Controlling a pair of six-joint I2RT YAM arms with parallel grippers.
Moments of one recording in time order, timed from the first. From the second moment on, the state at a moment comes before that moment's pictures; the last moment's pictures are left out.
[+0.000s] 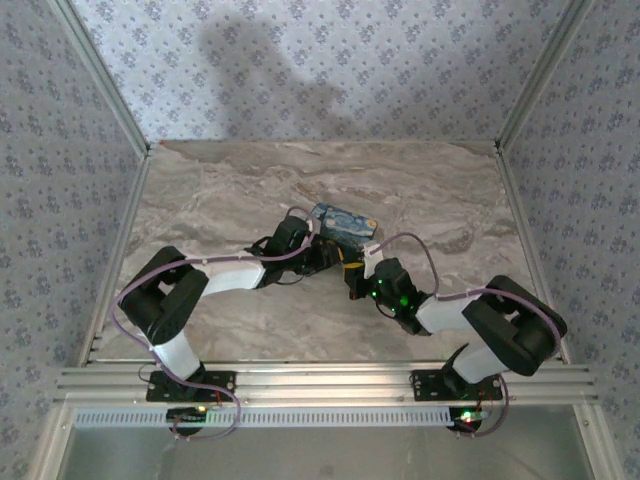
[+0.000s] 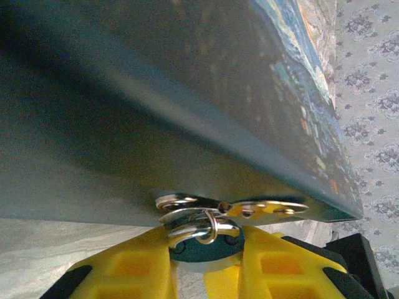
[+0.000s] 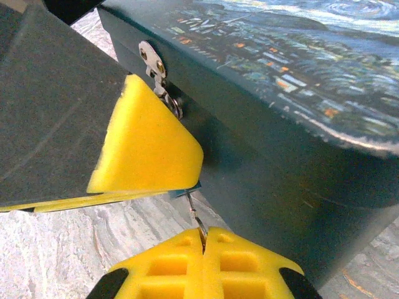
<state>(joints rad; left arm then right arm) -0.76 1.70 0.84 0.22 0.34 -1.02 0.75 1.46 0.31 0.73 0.02 0.38</state>
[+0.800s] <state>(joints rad) -0.76 1.71 0.87 0.21 0.35 -1.04 0.74 1.39 0.31 0.65 0.03 0.37</state>
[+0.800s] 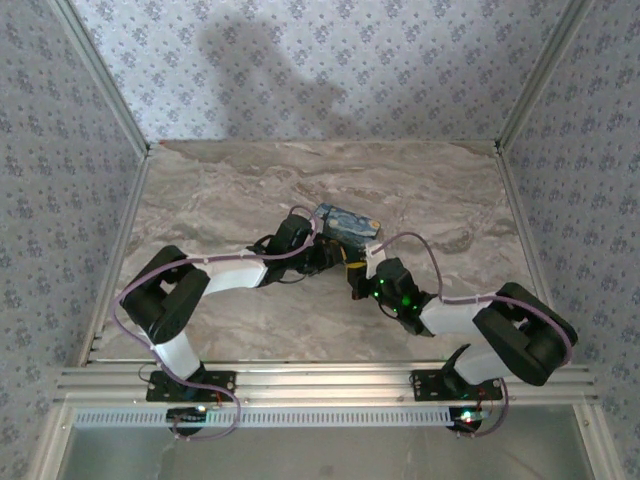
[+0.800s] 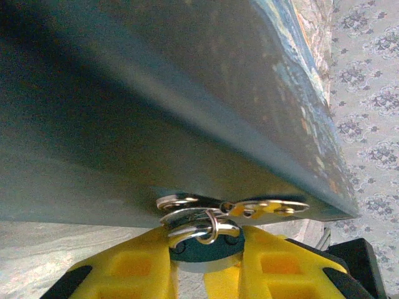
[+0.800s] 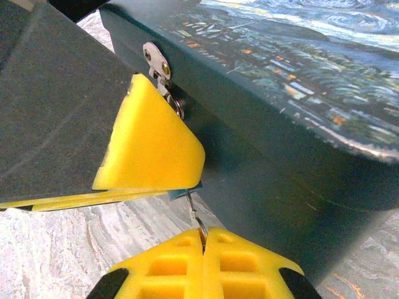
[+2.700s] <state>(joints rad) -0.78 1.75 0.88 0.23 0.36 -1.05 0.70 1.33 0.29 0.57 -0.04 0.41</state>
